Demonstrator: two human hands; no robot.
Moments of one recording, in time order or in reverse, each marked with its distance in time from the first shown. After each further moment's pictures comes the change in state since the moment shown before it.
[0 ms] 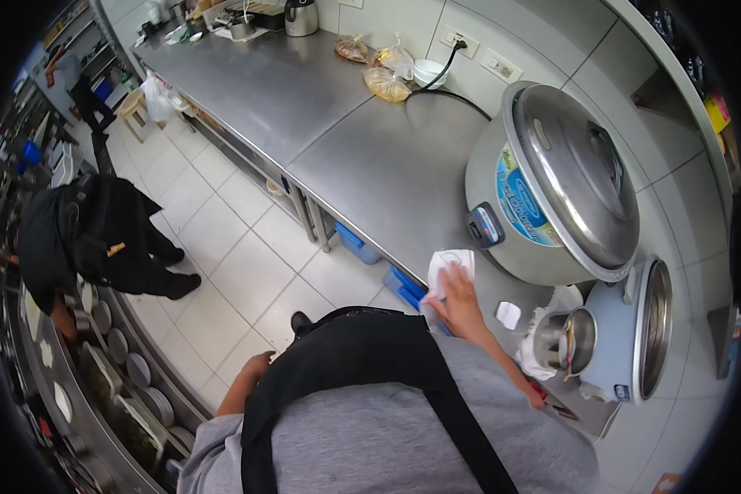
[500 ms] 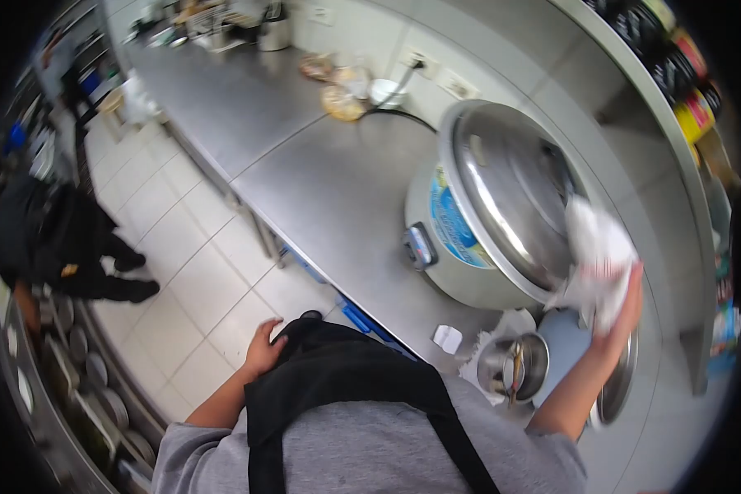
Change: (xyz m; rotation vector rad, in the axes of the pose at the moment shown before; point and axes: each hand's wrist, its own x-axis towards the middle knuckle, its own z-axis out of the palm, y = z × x) left_hand -0.037 0.284 -0.031 -0.441 0.352 0.370; right_hand -0.052 0.123 -0.328 1.118 0.864 0.291
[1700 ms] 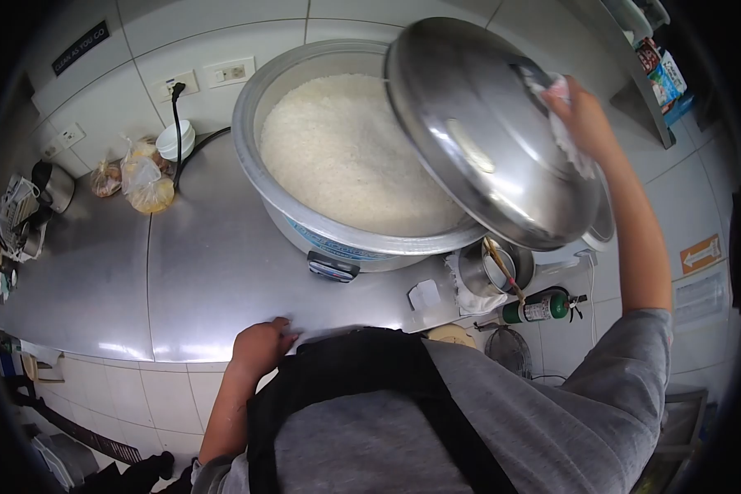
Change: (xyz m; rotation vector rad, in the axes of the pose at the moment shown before) left_hand 0.194 0.238 -0.036 0.896 -0.714 0.654; right_hand 0.091 -0.042 -0.042 -1.625 0.145 -0.107
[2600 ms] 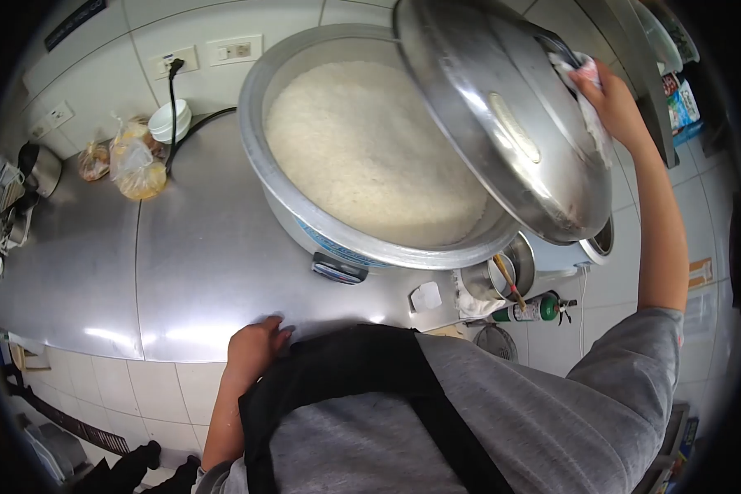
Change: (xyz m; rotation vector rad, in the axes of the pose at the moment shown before) left_hand 0.004 -0.021 0.018 -0.169 0.255 0.025; right_hand 0.048 -0.024 -0.023 0.019 -0.086 -0.131
